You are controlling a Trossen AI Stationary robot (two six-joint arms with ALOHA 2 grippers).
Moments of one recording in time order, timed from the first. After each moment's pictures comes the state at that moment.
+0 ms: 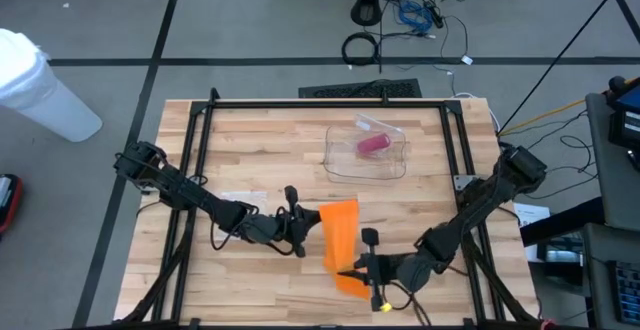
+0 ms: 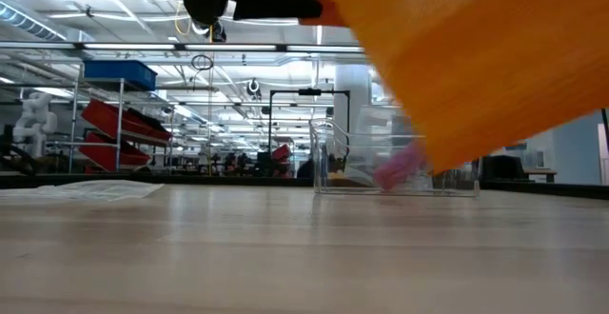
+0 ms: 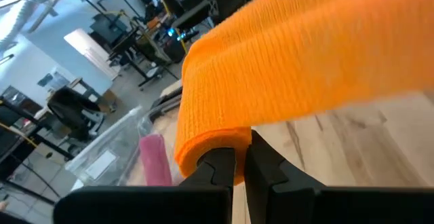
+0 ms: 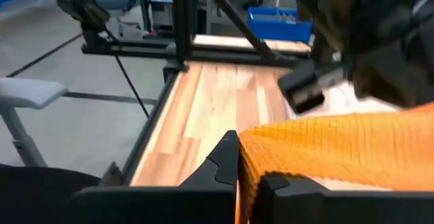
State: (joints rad) left arm -0.43 1.62 0.82 0.59 -0.68 0.48; right arm 0.71 1.66 0.98 0.36 0.60 0.21
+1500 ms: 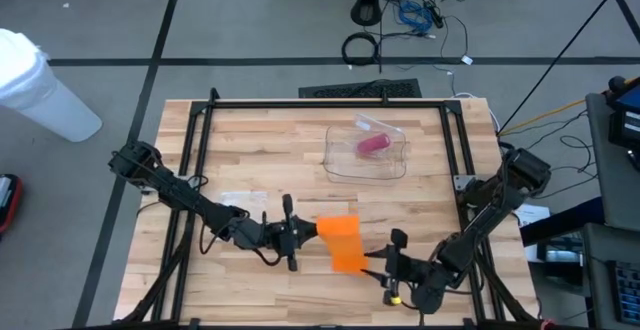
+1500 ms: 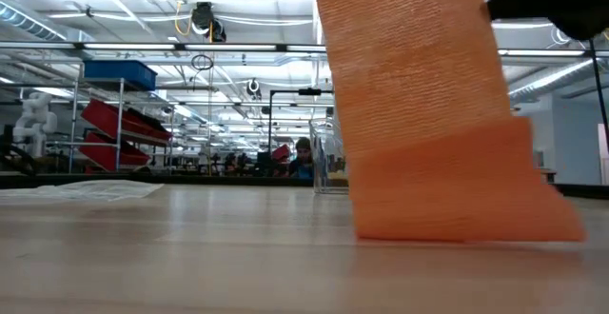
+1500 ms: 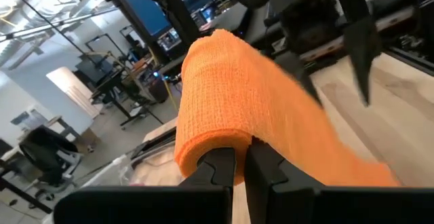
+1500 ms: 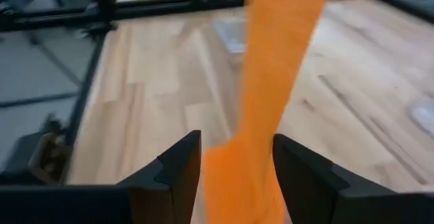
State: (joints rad) left arm -0.50 1.58 0.82 0.70 -0.61 0.53; right arm 0.87 1.65 0.89 0.06 0.94 0.71
